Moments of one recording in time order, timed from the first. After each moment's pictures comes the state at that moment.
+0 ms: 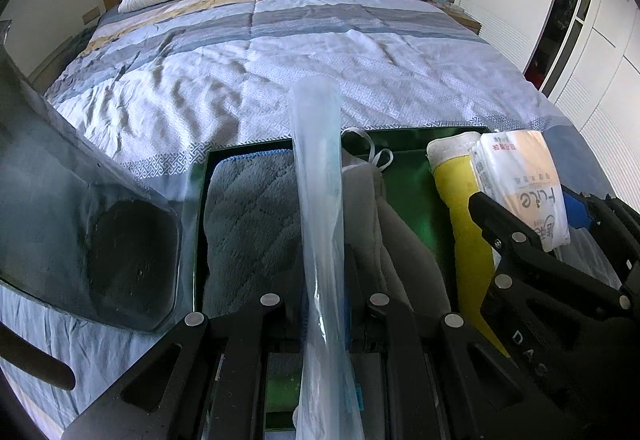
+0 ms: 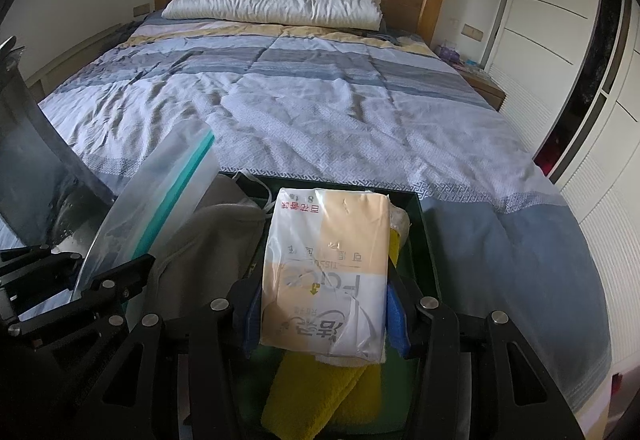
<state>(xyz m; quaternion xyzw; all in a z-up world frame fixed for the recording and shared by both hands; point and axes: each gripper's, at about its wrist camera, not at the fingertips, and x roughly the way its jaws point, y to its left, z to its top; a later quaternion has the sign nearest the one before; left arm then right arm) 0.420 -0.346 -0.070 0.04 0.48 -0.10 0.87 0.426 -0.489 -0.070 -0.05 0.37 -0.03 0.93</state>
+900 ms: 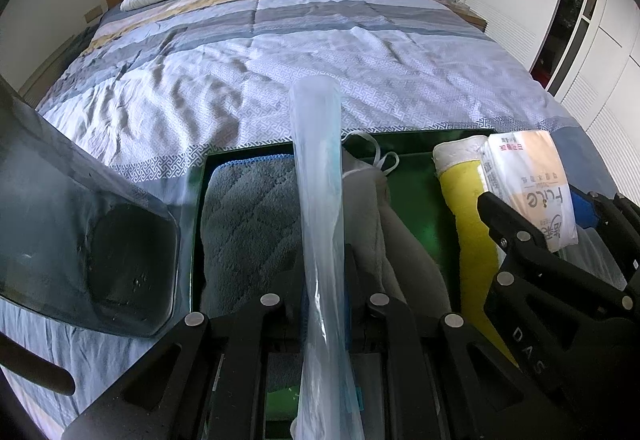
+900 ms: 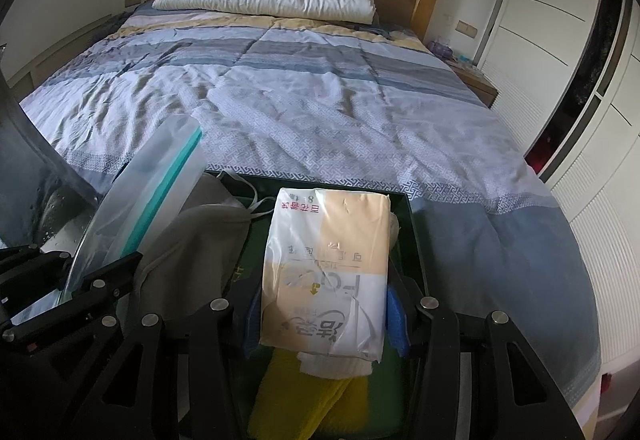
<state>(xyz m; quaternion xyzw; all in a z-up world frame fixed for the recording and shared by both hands) 0.430 -0.349 -0.072 0.04 0.48 -0.09 0.87 0.438 -0.488 -0.070 -0.07 0.38 -0.05 0.92</state>
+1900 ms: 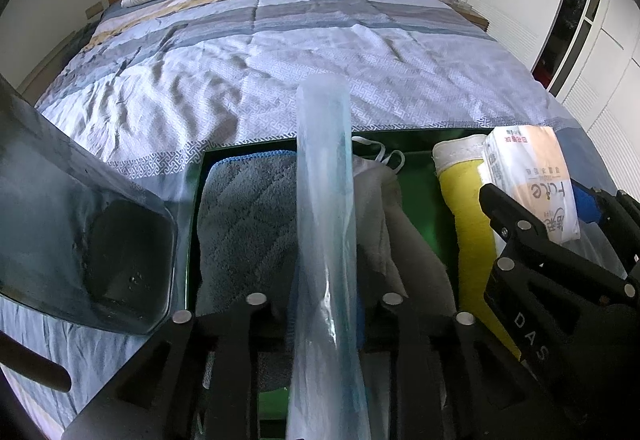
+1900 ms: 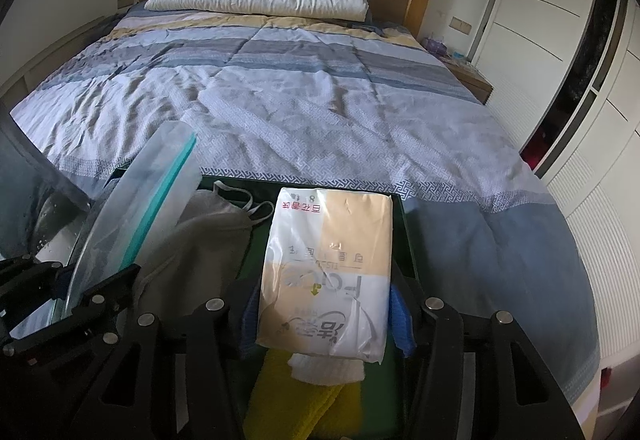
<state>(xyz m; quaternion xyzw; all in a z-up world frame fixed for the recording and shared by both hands) 0.431 -0.350 -0.074 0.04 0.49 -0.09 0.87 0.446 -0.492 -0.069 -0.06 0.38 -0.06 0.92</state>
